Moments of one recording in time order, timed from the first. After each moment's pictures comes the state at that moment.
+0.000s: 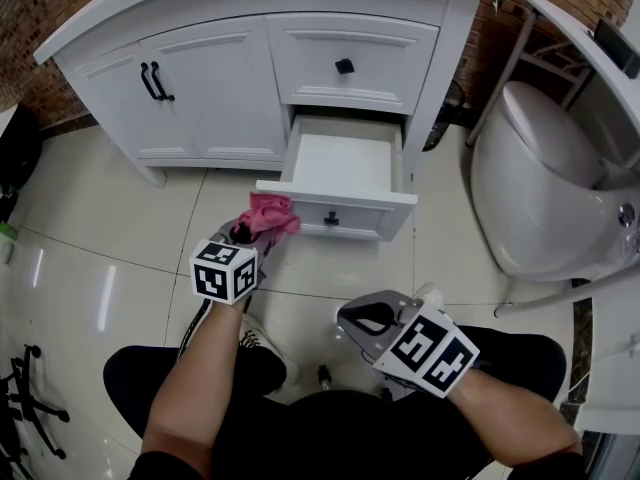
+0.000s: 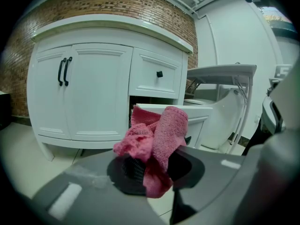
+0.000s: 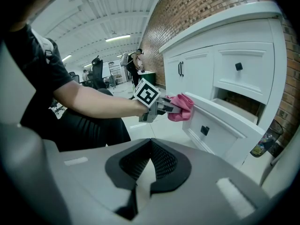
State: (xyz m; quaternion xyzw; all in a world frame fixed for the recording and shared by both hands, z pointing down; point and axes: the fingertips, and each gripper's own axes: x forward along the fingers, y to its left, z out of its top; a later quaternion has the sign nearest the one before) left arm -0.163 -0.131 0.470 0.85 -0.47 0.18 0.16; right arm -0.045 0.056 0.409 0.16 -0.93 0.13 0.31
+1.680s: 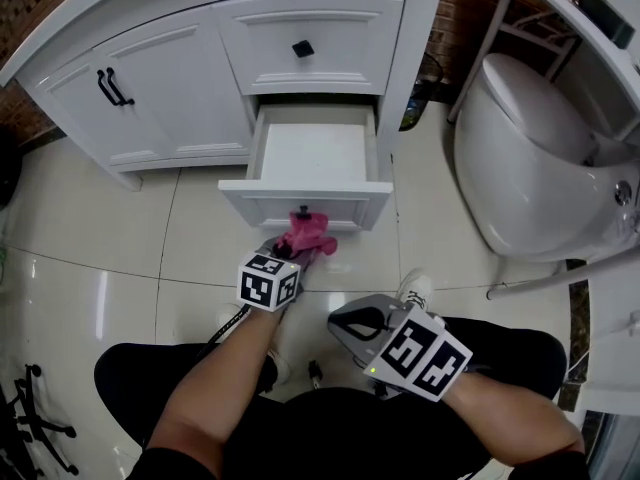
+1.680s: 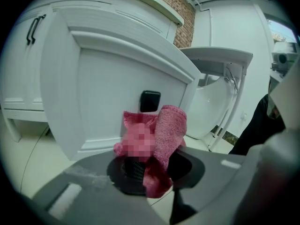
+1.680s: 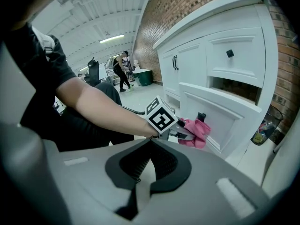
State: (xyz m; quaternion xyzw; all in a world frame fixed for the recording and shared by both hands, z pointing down) left arm -0.036 -0.114 0.575 0.88 -0.37 0.21 0.23; right arm -0.022 0.058 0.433 0.17 -0.92 0.17 0.32
